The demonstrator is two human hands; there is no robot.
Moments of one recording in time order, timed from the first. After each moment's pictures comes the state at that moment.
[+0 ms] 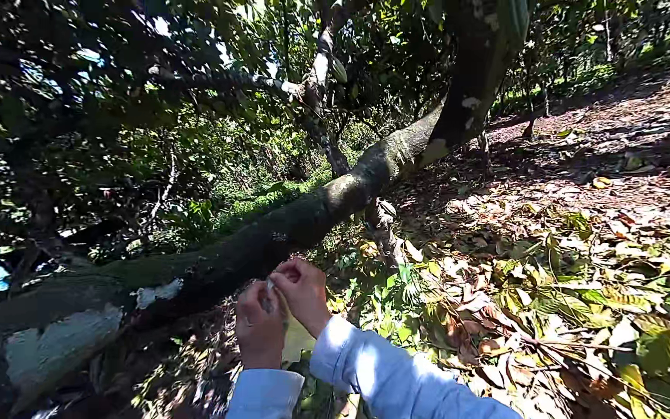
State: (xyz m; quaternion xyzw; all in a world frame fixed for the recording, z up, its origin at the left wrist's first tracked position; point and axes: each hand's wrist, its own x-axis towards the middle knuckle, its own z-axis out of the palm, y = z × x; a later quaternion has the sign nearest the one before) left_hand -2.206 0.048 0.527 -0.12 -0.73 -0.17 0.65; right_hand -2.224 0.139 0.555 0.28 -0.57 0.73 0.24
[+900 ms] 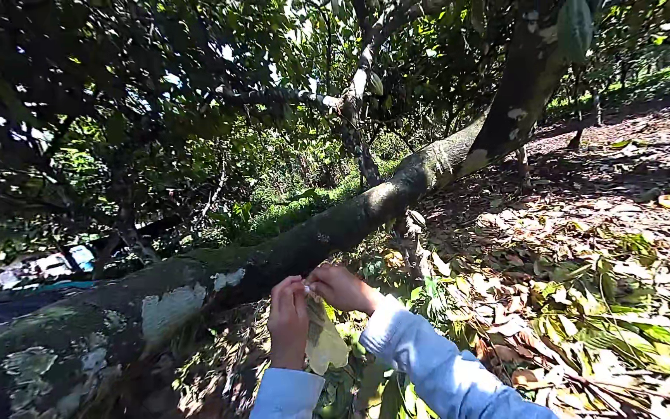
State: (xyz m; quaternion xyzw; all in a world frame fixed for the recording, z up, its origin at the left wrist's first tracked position) left_hand -2.204 0.025 0.534 -0.18 -0.70 -0.16 0.67; right_hand -2.227 0.178 0.587 0.51 -0.75 0.42 0.12
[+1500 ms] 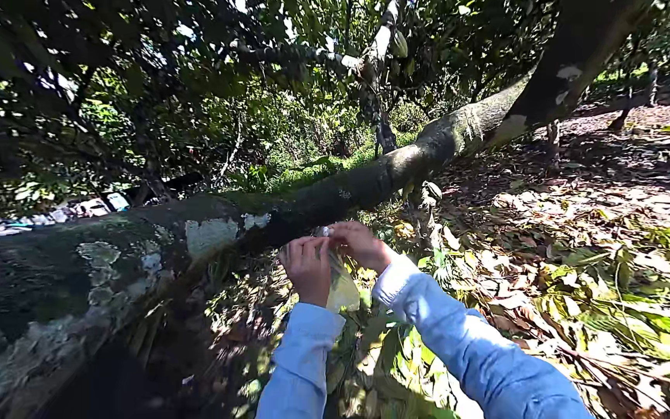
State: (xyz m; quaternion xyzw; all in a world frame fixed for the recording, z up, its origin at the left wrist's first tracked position) left_hand -2.199 0.029 0.526 -0.11 -0.68 -0.12 0.72; right_hand -2.221 0.156 0.579 0.33 -0.56 0.75 -0.10
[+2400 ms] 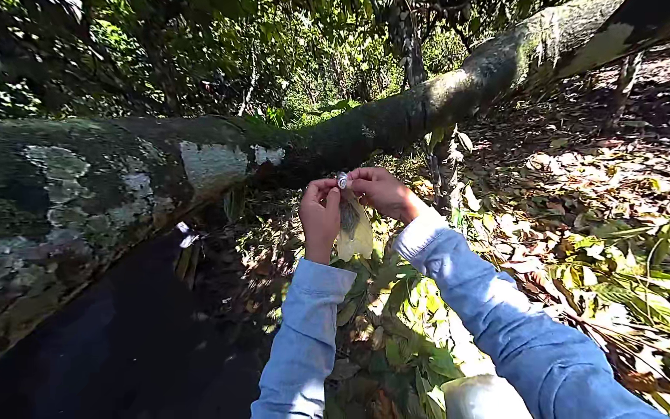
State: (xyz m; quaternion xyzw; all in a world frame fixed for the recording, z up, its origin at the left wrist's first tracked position) left_hand -2.174 0.018 0.536 -0.08 -0.75 -0.48 0.45; right_hand -2.238 0.156 0.570 0.39 -0.59 0.70 -0.09
